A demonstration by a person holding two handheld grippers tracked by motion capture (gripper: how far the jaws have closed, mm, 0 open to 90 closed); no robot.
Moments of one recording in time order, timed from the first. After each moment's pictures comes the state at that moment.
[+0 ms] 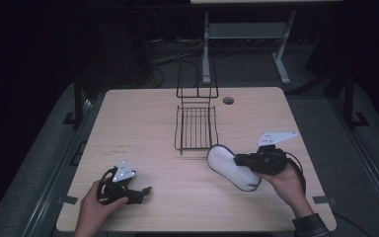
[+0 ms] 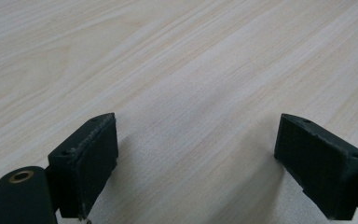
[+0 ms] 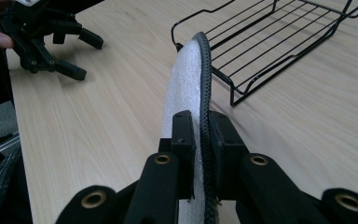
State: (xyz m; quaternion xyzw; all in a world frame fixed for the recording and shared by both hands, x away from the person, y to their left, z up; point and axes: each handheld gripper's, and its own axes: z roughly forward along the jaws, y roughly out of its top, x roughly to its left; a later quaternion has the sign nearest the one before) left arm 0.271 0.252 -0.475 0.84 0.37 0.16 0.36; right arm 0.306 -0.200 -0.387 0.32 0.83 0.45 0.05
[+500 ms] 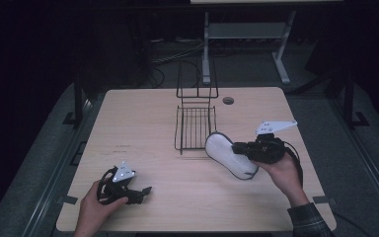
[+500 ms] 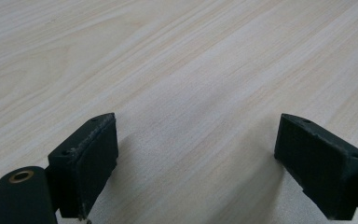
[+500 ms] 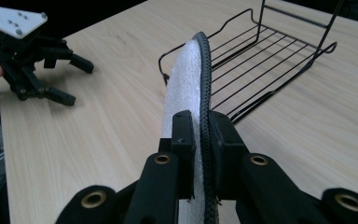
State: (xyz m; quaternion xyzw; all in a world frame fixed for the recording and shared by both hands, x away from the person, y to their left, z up) left arm 0.271 0.252 -0.475 0.84 0.37 0.16 0.36; right arm 0.326 -0.196 -0.370 0.32 0.82 0.47 0.07
